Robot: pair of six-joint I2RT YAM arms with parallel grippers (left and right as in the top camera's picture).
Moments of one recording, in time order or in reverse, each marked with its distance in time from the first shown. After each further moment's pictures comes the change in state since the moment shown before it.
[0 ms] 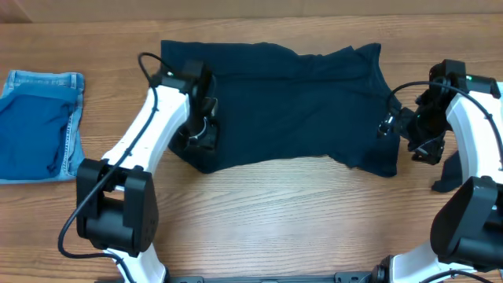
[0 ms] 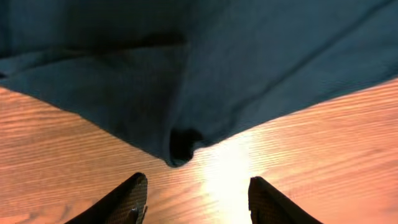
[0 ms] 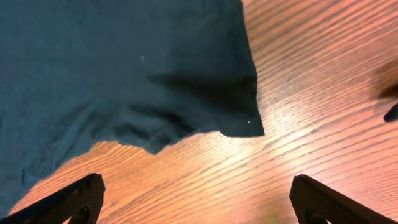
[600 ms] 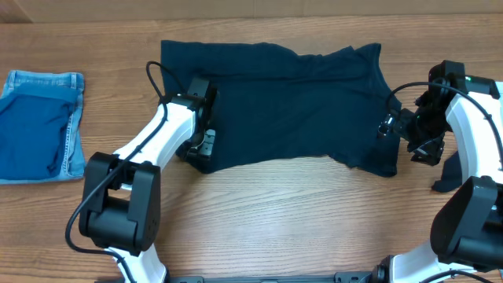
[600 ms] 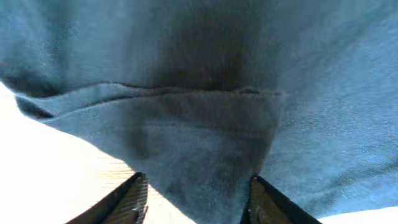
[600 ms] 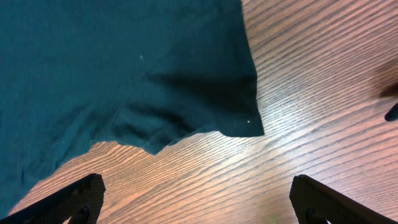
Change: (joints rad) left arm -0.014 0.014 -0.182 0.261 -0.227 -0.019; right arm 0.000 0.000 -0.002 0.002 0.000 0.004
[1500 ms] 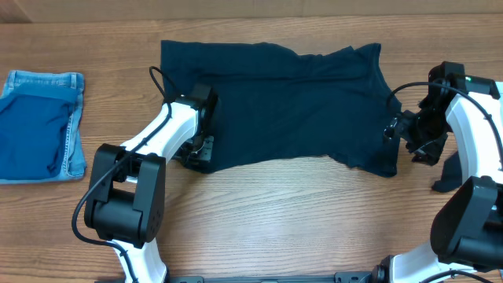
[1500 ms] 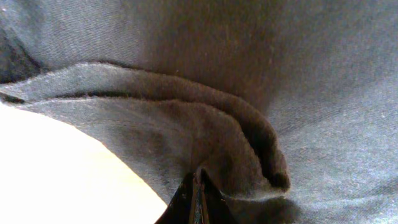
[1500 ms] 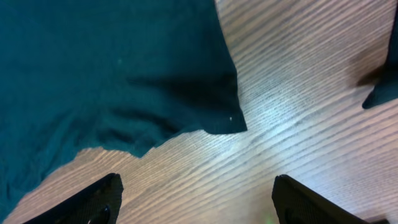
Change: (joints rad) left arm 0.000 0.047 -0.001 -0.056 -0.026 -0.066; right arm -0.001 0.000 -0.002 -0.007 0.053 0.047
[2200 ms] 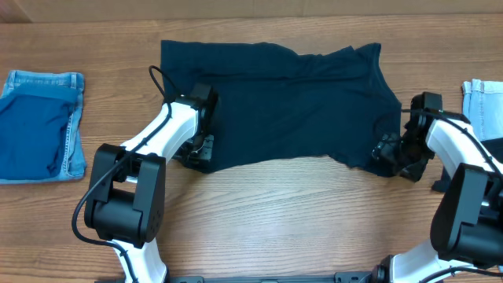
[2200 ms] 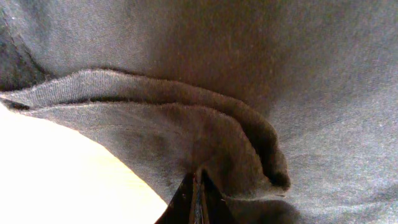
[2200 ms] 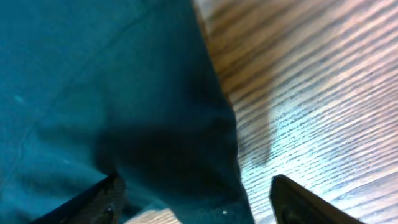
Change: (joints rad) left arm 0.000 0.000 0.000 0.012 -0.003 -0.006; right arm 0.000 0.019 -0.347 0.407 0.036 0.005
